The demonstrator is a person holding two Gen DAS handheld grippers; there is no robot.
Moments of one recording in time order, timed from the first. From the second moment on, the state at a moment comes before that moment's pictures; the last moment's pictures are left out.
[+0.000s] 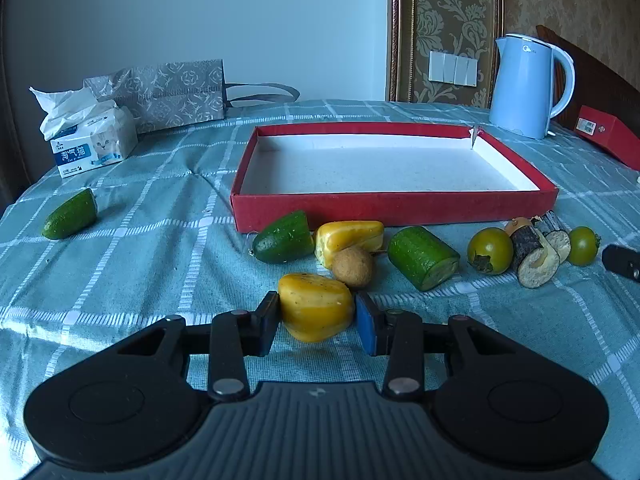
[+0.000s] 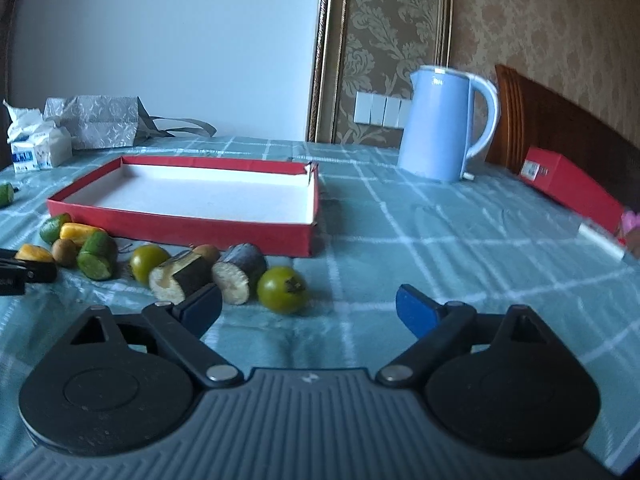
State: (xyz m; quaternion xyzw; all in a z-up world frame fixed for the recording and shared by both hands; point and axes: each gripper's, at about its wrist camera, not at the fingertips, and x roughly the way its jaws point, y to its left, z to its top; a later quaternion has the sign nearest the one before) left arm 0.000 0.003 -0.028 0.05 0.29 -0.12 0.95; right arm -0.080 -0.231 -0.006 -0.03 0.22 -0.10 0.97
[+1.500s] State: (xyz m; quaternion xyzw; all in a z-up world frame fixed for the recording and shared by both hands) left arm -0.001 0.005 -0.026 0.04 0.30 -0.11 0.95; right arm -0.026 -0.261 -0.014 -0.10 0.29 0.11 0.94
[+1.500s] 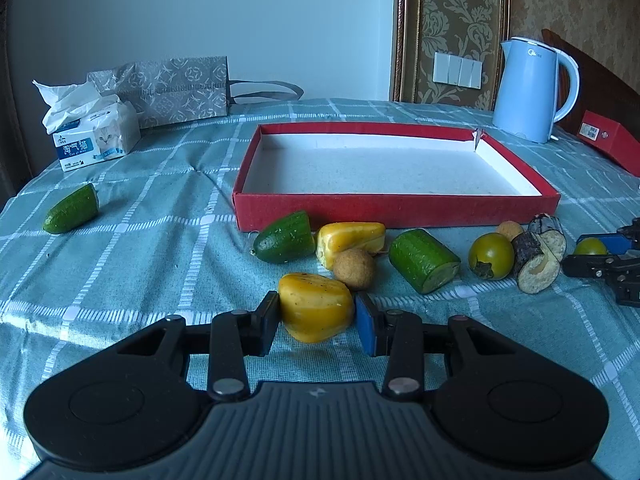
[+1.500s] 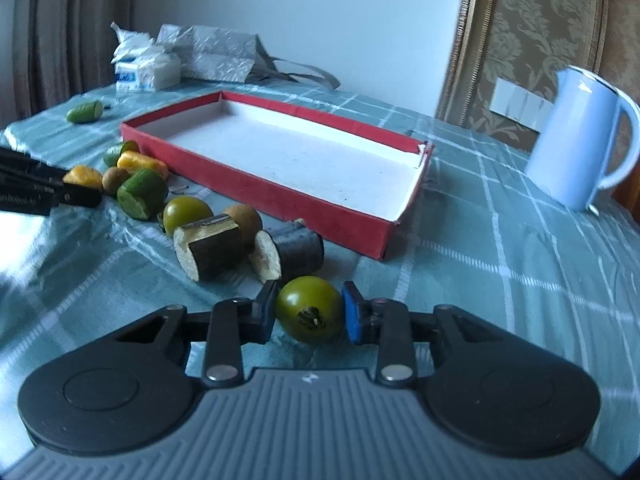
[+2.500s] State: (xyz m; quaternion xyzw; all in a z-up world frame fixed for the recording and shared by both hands) left arm 0.146 -0.049 0.012 0.03 0.30 -0.12 0.95; right arm -0.023 -0.288 -0.017 0.05 0.25 -0.01 0.97
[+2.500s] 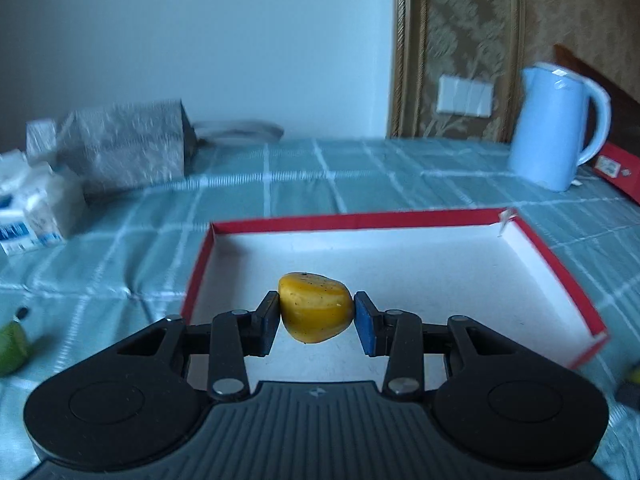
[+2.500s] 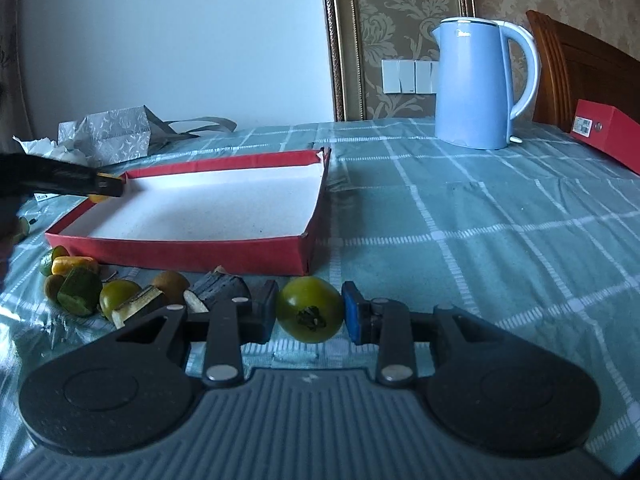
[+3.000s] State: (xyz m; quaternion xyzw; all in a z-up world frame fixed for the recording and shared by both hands) left arm 0.189 -0.060 -0.010 0.05 0.33 -0.09 0.94; right arm -0.020 -0.284 -0.018 0.04 0.27 -0.01 0.96
